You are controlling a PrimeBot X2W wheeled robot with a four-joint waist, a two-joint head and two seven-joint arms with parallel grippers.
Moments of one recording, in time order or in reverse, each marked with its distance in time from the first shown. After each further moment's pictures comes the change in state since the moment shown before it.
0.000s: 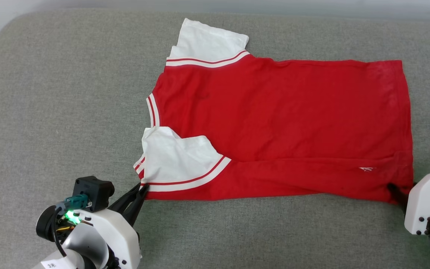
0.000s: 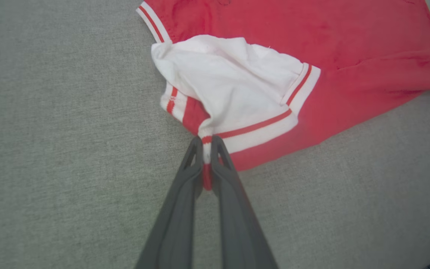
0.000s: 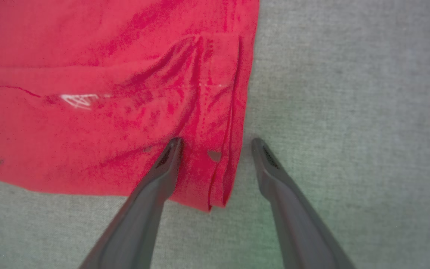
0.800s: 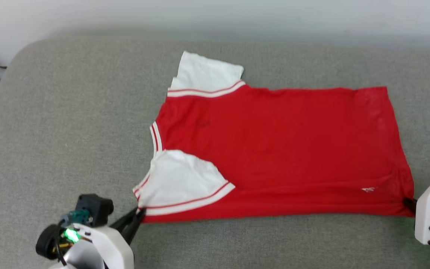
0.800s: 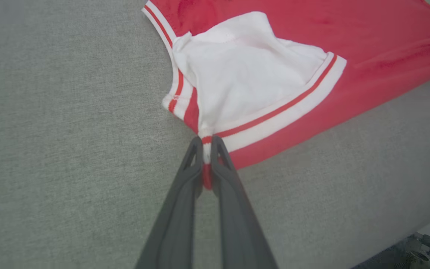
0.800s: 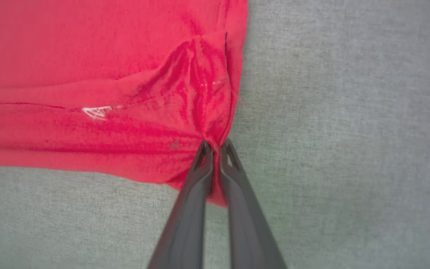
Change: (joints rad) left arm 0.033 0.014 -0.025 0.071 -0.024 -0.028 0.000; right arm -0.003 -0.074 0.001 0.025 0.084 0.001 0.035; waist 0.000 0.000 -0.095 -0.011
